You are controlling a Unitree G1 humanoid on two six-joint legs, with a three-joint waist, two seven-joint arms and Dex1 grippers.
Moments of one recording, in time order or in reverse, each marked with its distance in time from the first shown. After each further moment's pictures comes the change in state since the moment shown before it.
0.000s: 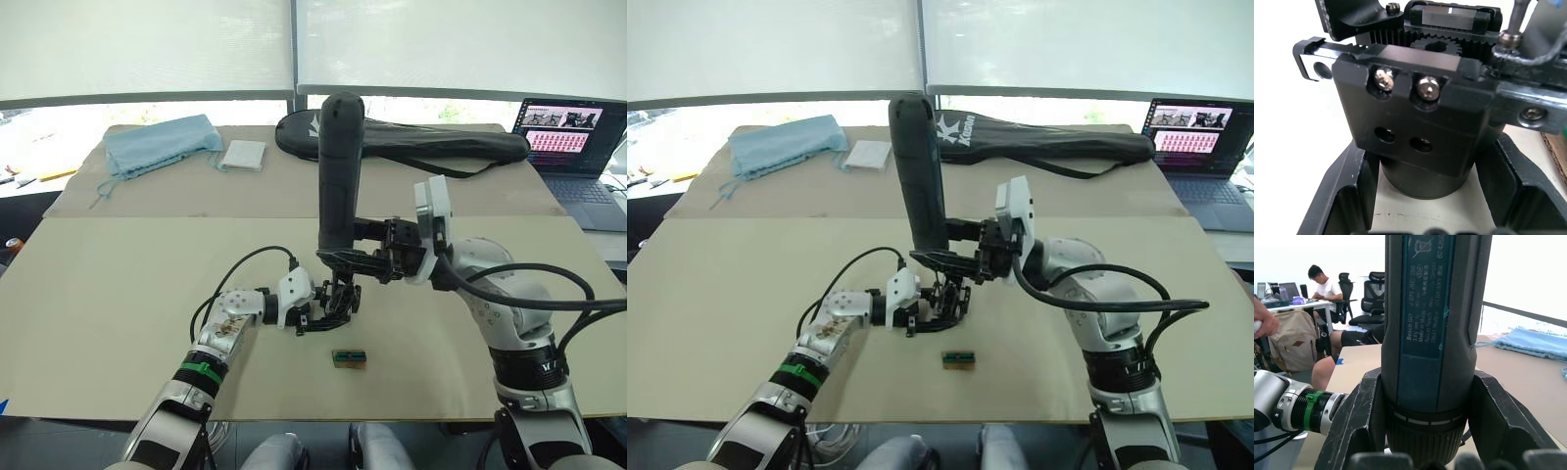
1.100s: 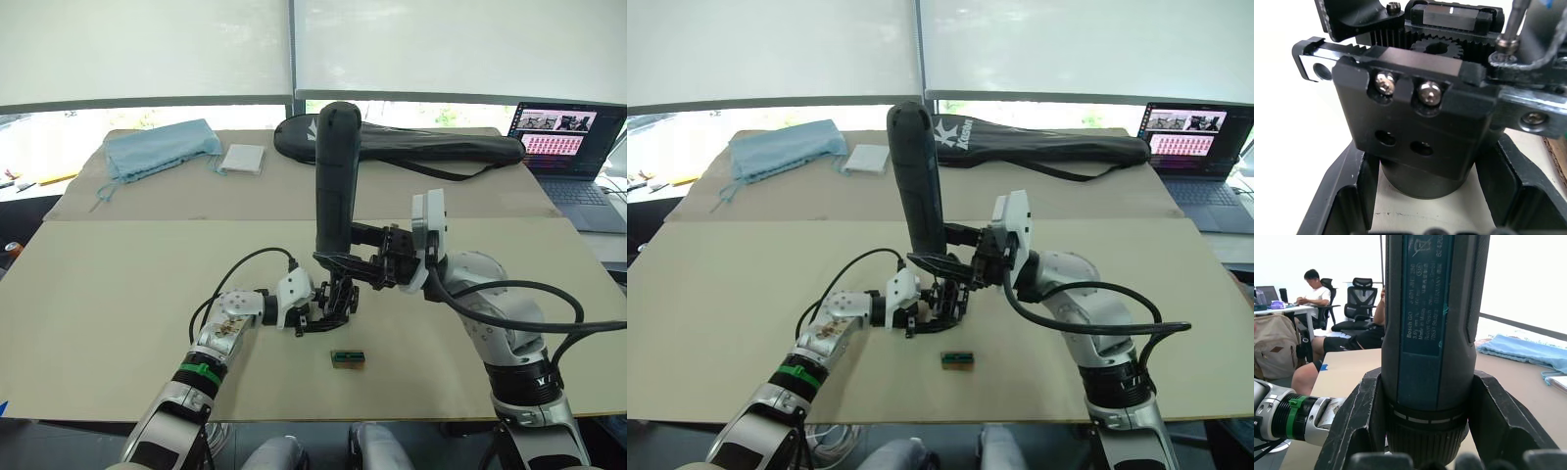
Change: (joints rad) left arm 0.007 0.003 0.000 -0.008 0.001 0.026 0.004; right arm 0.067 0.016 0.050 -0.032 -0.012 -0.053 -0.095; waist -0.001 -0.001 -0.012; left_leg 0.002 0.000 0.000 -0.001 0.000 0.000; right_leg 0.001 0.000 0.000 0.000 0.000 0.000
